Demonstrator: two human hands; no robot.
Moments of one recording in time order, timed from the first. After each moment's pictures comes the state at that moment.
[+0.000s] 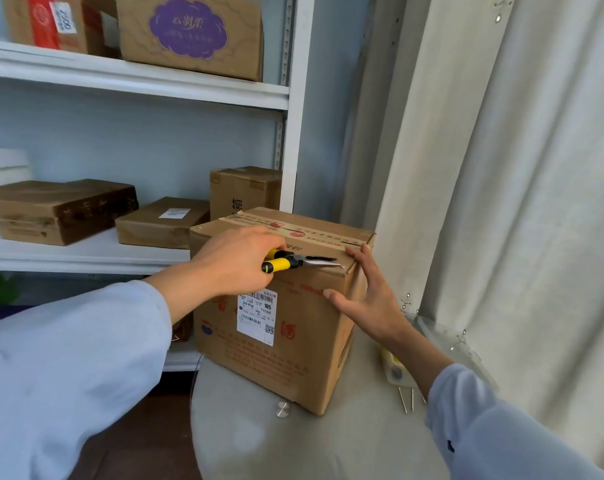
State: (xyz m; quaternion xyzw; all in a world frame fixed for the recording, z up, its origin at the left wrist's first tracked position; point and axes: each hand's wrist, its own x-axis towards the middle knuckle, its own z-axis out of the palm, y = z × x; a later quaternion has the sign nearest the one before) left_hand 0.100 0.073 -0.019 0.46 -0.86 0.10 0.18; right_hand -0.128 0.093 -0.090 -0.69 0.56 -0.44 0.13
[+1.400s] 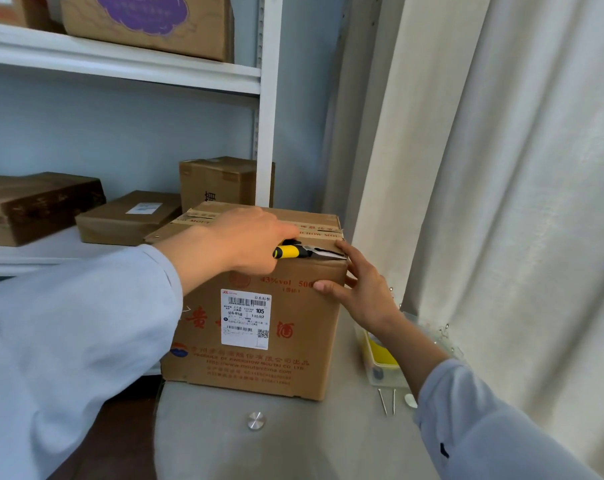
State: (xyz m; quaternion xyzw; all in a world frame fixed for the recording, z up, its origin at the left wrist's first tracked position) left_hand 0.041 0.046 0.010 0.43 -0.89 0.16 0.04; right_hand -0.156 0.066 -0.089 -0.65 0.58 -0.46 0.19
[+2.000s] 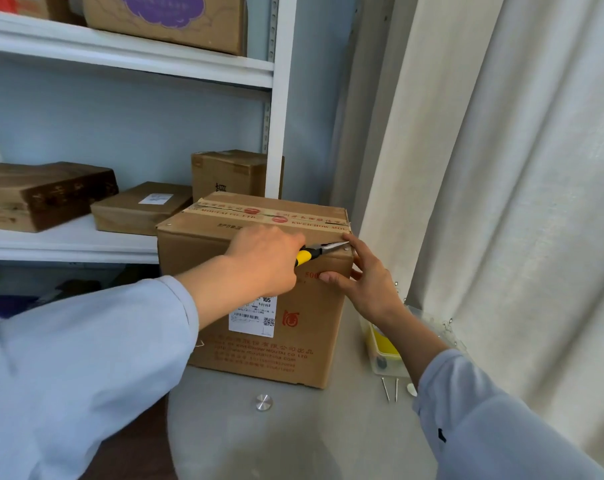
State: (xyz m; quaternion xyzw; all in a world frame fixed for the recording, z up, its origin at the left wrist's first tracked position) left_hand 0.031 0.091 -0.015 0.52 -0.84 0.15 0.08; right_hand -0.147 0.074 -0.089 -0.64 0.60 -0.45 0.19
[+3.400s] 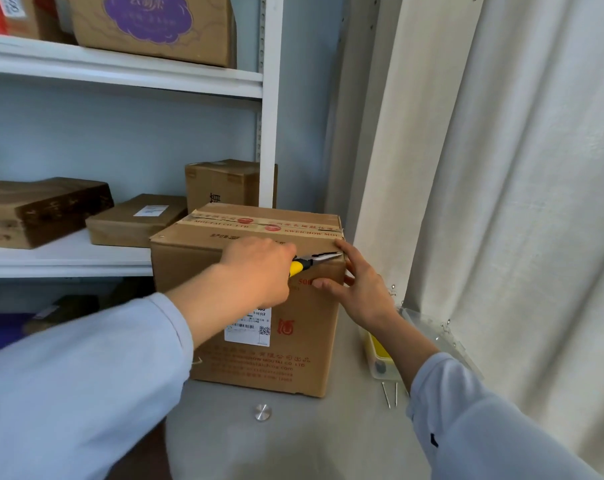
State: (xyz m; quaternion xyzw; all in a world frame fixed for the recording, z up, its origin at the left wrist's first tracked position) left_hand 0.024 0.102 -0.009 0.55 -0.83 0.14 0.03; right_hand -0.147 0.072 -0.092 -0.64 0.63 -0.42 0.14
